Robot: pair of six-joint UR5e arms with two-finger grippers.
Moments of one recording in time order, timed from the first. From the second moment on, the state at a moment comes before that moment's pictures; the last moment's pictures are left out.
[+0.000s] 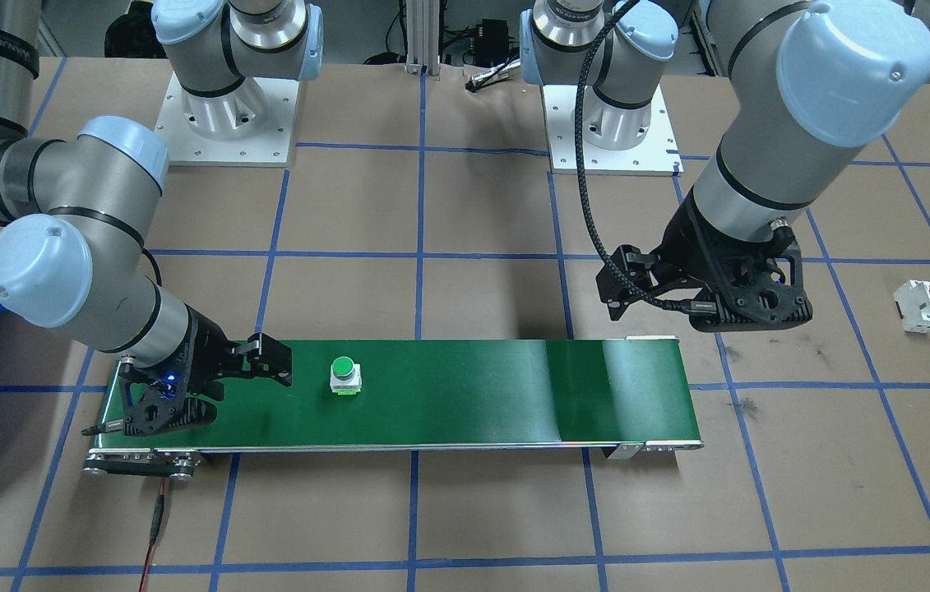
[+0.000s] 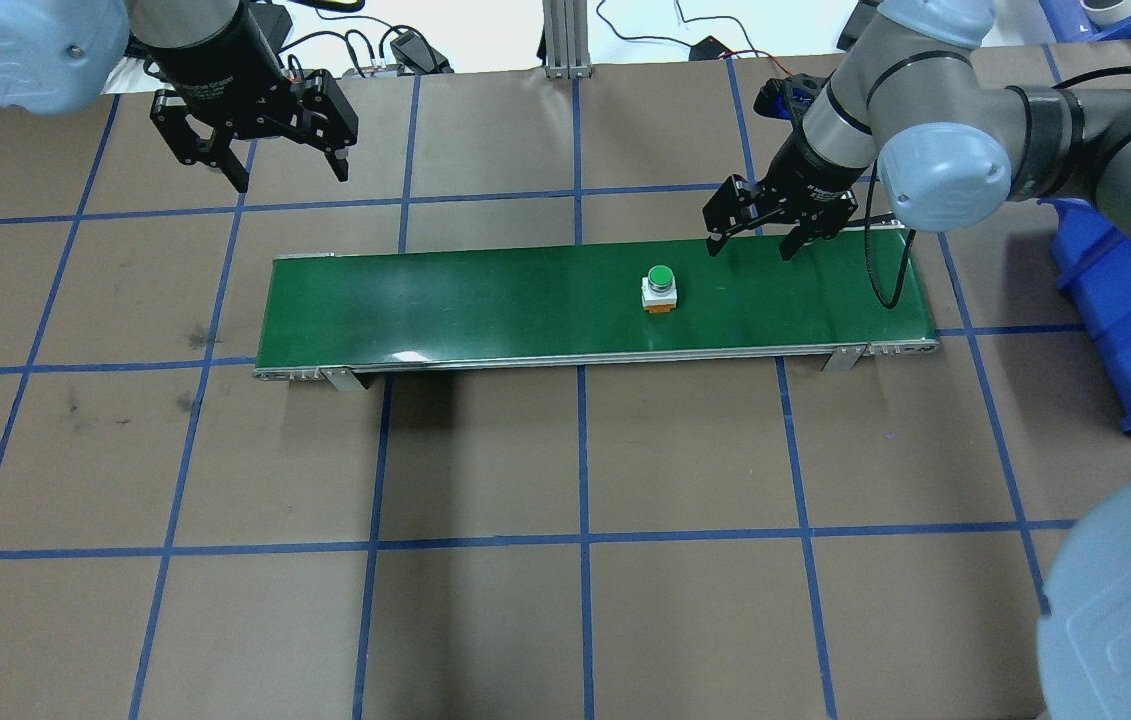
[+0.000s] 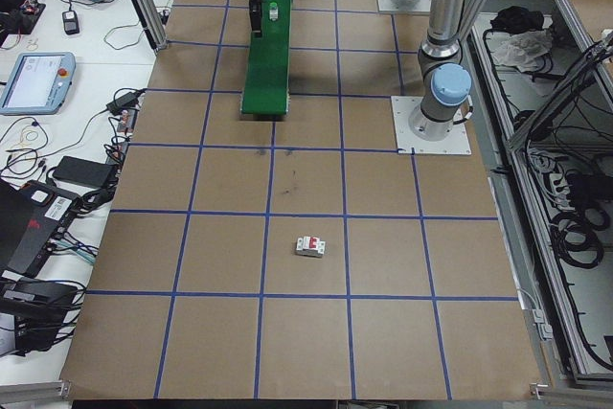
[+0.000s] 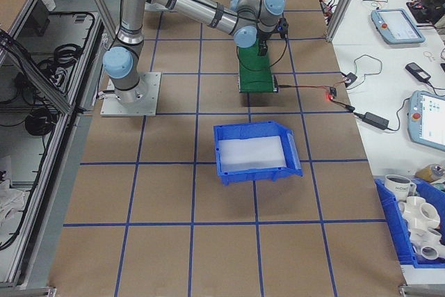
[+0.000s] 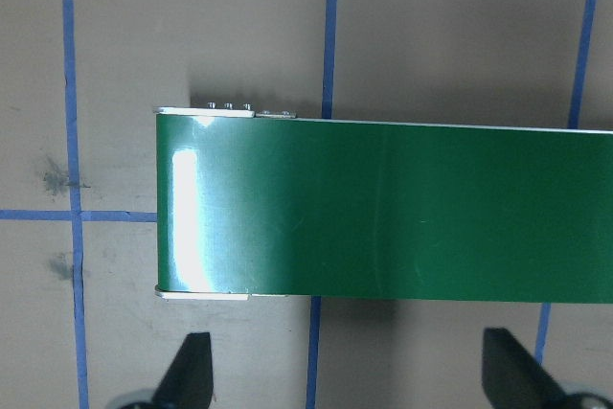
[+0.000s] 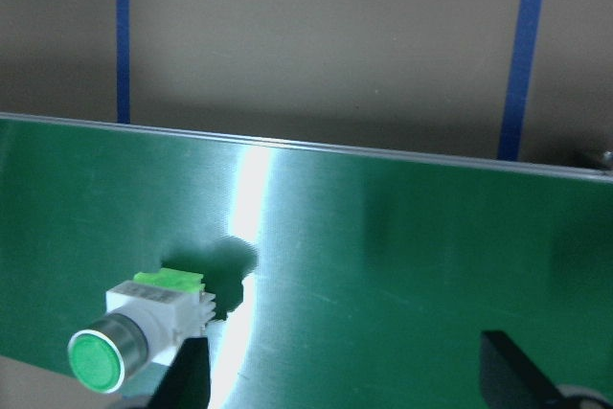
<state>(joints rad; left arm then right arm) -1.56 -1.79 -1.39 -1.54 1.55 -0.05 1.51 -1.21 1.66 -1.96 -1.27 -0.16</state>
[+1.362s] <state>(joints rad) -1.55 -1.79 -1.39 -1.54 1.55 -0.05 1.51 -1.18 1.68 -1.92 -1.25 -0.09</state>
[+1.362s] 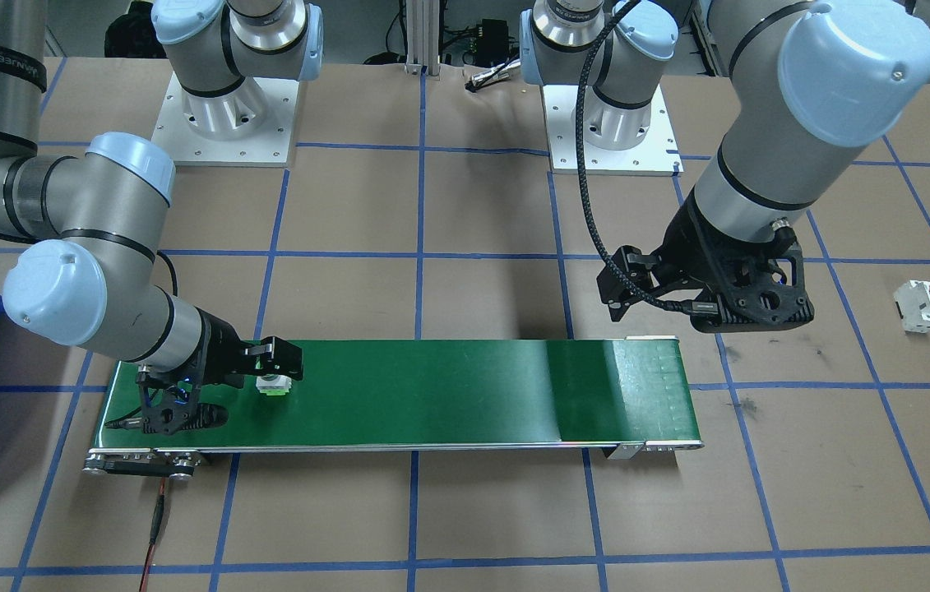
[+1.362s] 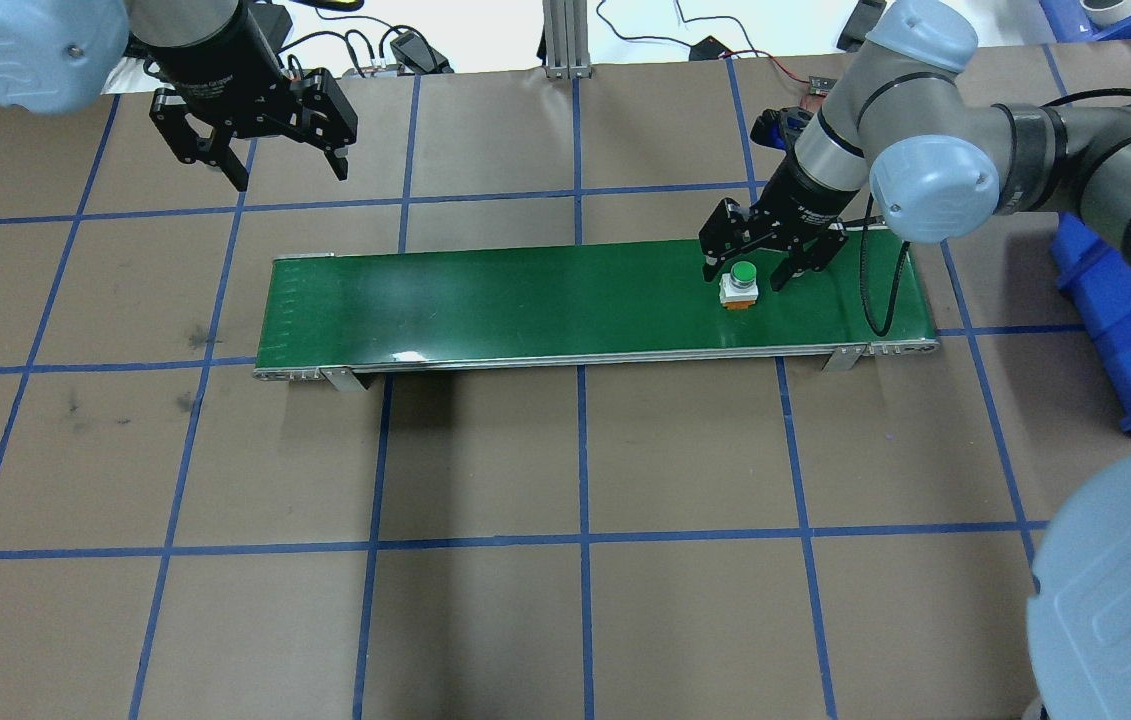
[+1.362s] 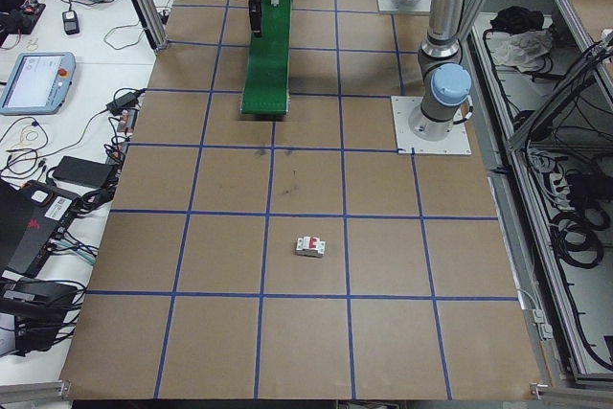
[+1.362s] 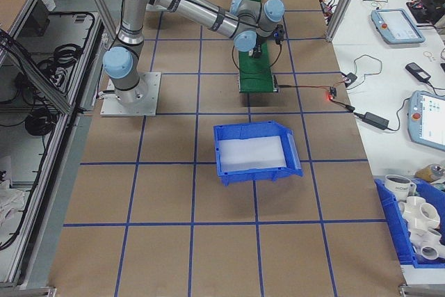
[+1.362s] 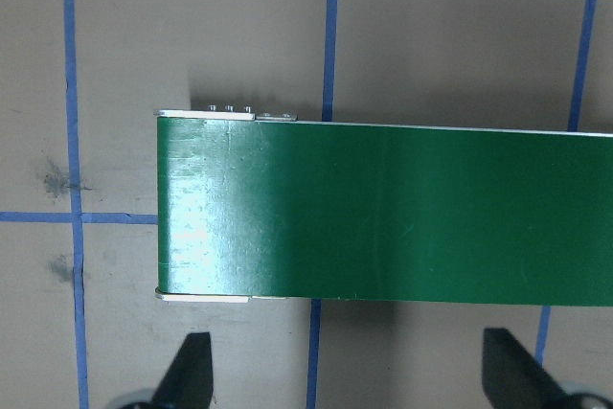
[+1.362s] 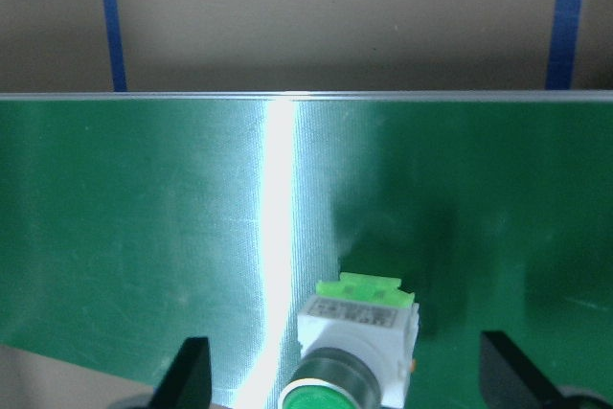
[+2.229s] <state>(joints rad) -1.56 -1.79 -1.39 -1.54 1.55 -0.05 1.50 -1.20 1.58 -1.92 -1.43 -0.16</state>
